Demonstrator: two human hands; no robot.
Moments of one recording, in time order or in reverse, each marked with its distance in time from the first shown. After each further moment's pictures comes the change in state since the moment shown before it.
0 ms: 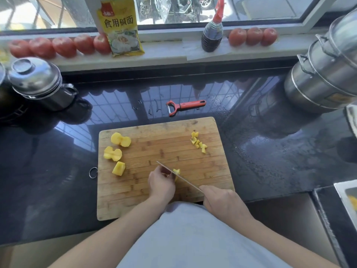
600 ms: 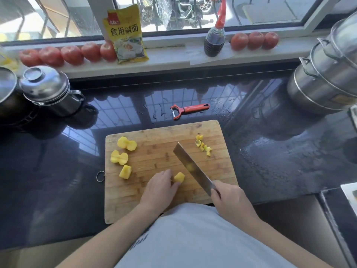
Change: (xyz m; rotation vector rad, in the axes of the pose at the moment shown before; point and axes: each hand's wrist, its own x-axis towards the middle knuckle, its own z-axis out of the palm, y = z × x) left_hand -0.026 0.036 -0.051 0.721 -0.161 0.508; right_hand 0.017 -0.016 -0.031 0.278 -0.190 0.372
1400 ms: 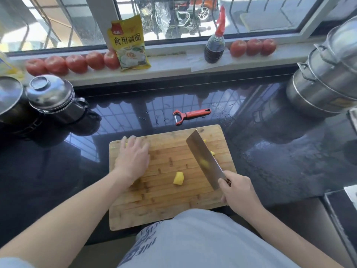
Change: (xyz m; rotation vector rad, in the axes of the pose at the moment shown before) left_hand 0.073 -0.070 -0.085 0.623 0.214 0.149; right_hand 0.019 -0.010 -0.019 0.290 0.088 0.291
